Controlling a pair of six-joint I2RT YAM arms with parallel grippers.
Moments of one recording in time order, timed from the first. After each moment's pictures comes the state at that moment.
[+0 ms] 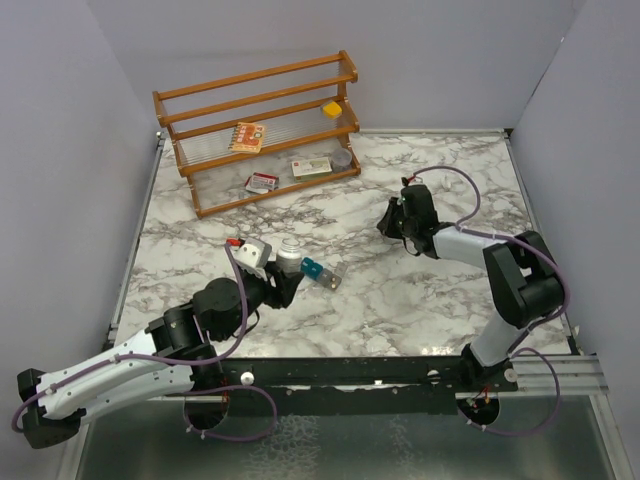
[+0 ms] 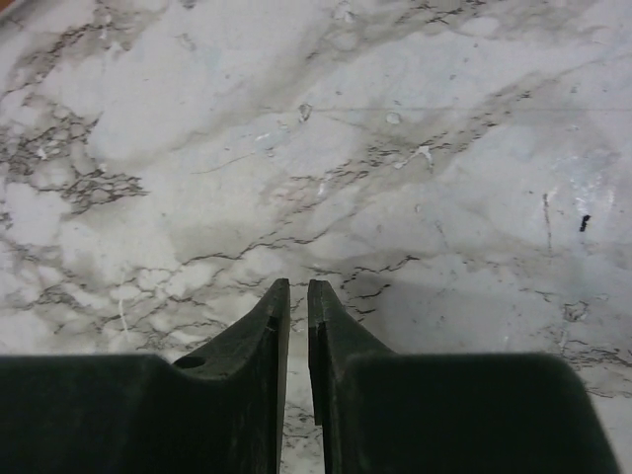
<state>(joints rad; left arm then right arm) -1.11 0.51 0.54 -0.23 -0.47 -0.36 0.39 1.71 0.85 0.19 0.03 0.47</state>
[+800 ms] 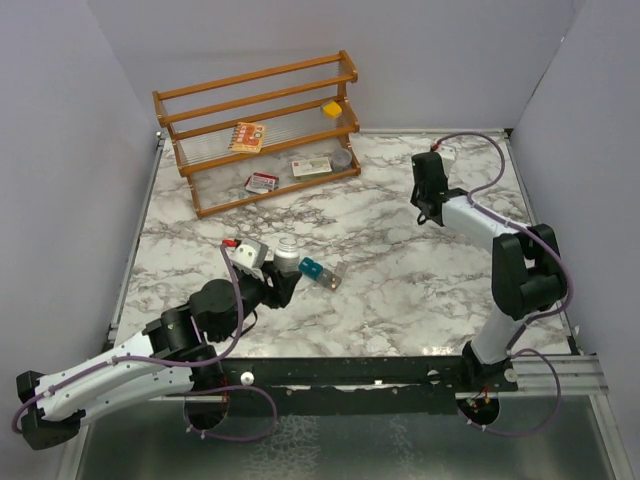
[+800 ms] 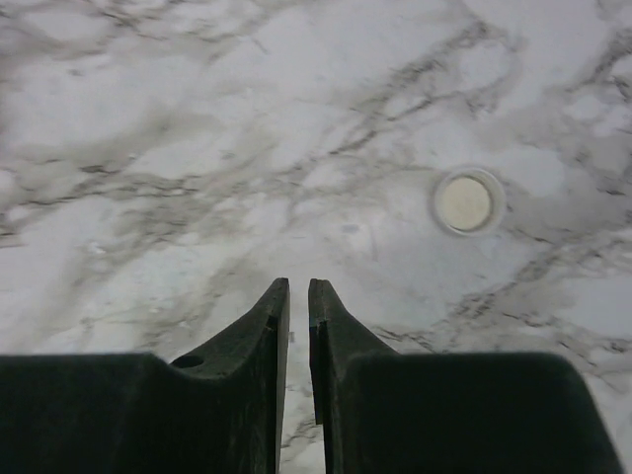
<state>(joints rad) -1.11 0.48 0.54 -0.24 -0.48 -0.36 0.32 1.73 1.17 -0.11 0.46 0.38</state>
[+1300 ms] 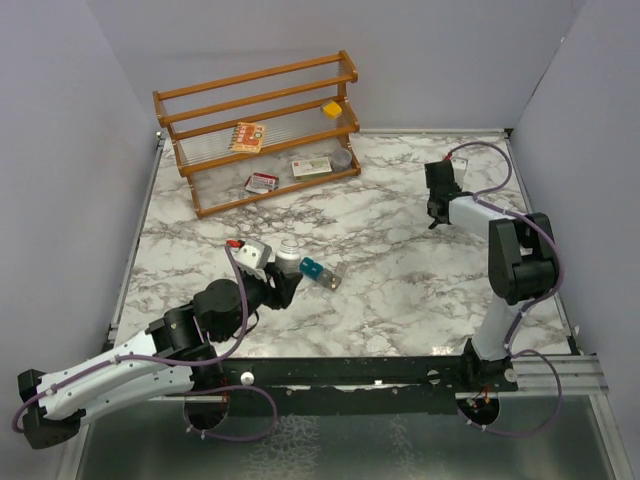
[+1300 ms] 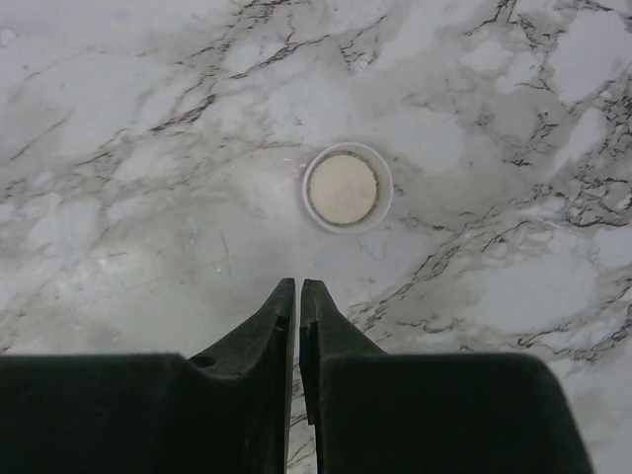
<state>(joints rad) -1.11 0.50 0.53 -0.24 -0.48 -0.36 0.20 1.81 1.12 -0.15 0.53 0.30</state>
